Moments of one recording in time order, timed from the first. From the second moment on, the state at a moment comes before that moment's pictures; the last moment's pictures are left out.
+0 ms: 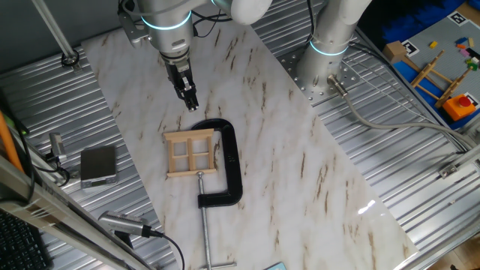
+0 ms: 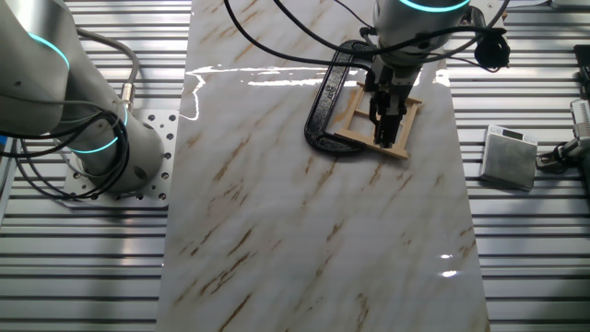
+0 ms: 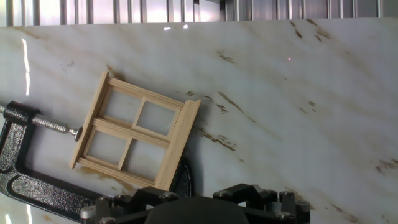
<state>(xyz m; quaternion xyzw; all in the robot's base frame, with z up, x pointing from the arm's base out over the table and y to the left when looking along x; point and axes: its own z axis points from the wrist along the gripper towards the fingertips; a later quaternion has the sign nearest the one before) 0.500 0.000 0.170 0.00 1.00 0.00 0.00</state>
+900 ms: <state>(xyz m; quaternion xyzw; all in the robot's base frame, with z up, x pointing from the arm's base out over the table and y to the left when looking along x) 0.499 0.000 0.170 -0.10 0.99 0.00 0.00</state>
